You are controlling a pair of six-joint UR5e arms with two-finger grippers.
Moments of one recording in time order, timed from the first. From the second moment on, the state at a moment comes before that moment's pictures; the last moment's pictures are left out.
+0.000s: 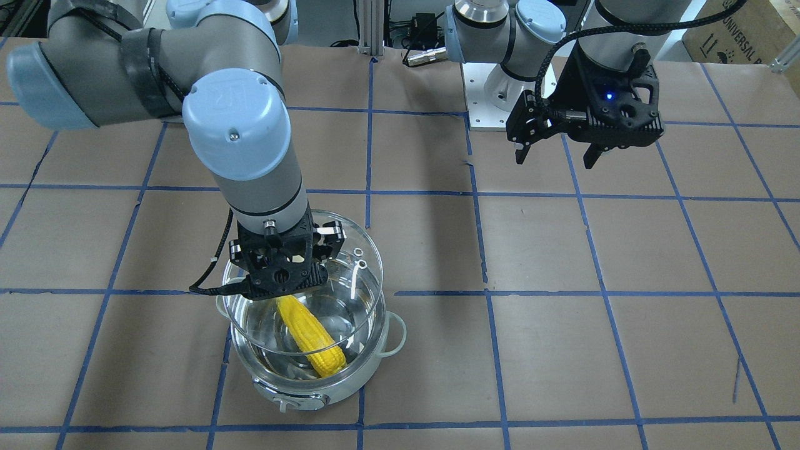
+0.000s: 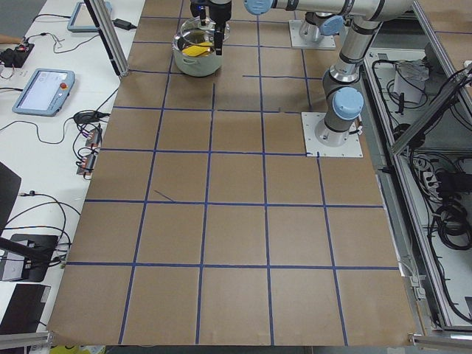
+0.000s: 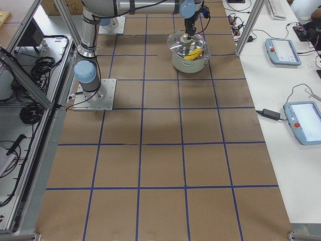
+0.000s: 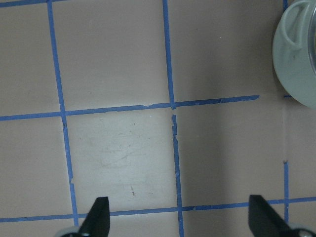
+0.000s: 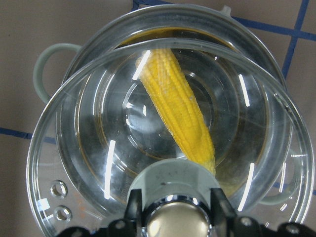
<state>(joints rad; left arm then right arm) -1.56 -1.59 -1.50 -1.61 1.57 0.07 1.80 -1.15 1.28 -1.70 -1.55 0.02</state>
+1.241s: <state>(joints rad) -1.54 -1.61 -1.51 -1.60 1.56 0.06 1.80 -1.06 1.23 -1.72 -1.55 0.00</state>
